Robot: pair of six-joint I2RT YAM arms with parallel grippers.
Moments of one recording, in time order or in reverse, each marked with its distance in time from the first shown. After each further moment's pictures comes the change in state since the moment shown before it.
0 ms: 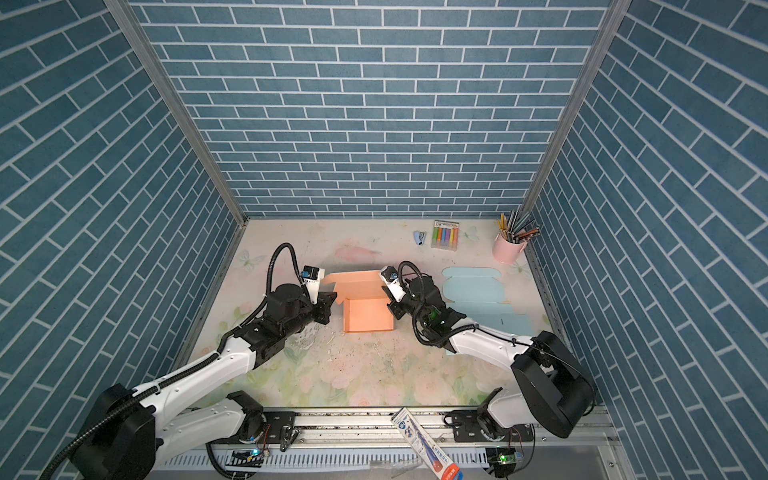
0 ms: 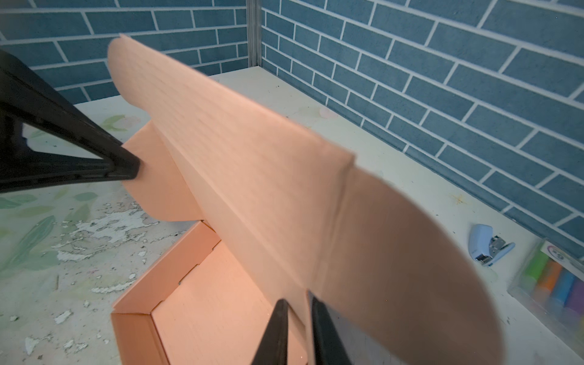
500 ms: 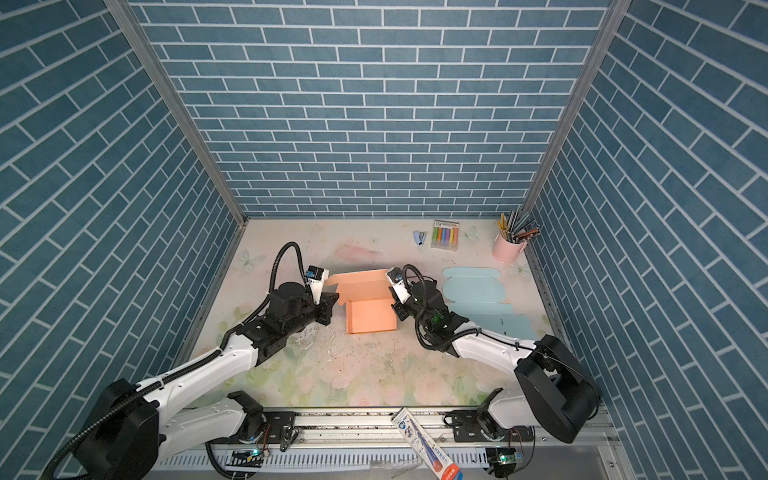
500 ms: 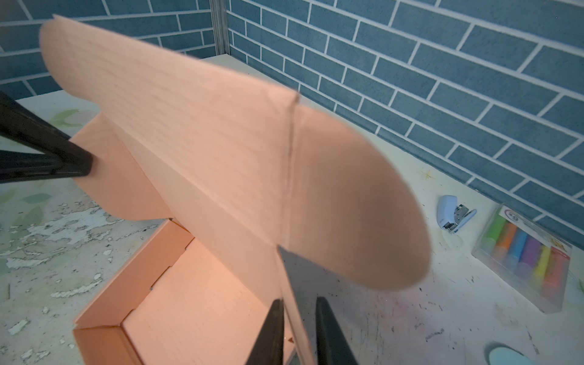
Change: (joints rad) left arm -0.002 0.029 0.021 -0.026 0.021 0.058; right arm -0.009 -0.042 -0.054 0.003 0.092 0.025
